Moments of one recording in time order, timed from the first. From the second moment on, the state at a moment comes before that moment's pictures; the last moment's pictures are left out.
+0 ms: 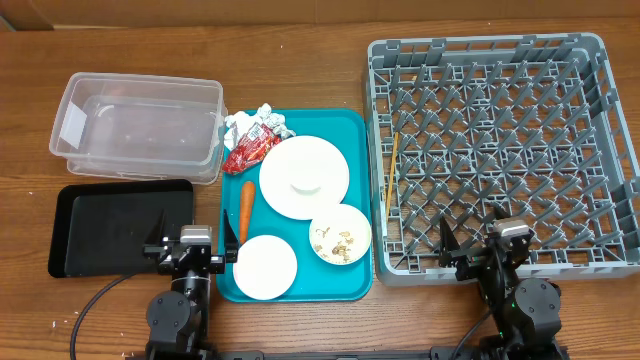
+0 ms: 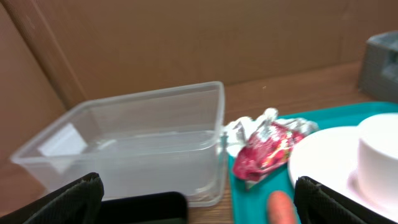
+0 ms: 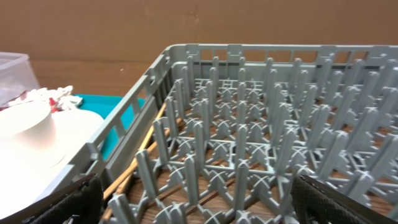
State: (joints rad) left arm -0.11 0.02 0.01 -0.06 -0.18 0.21; right arm 0.16 0.01 0.11 -0.29 -0.04 0.04
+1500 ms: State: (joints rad) left arm -0.11 0.99 1.17 -0.52 0.61 -0.06; right arm 0.16 0.95 1.16 -0.79 -0.34 0.33
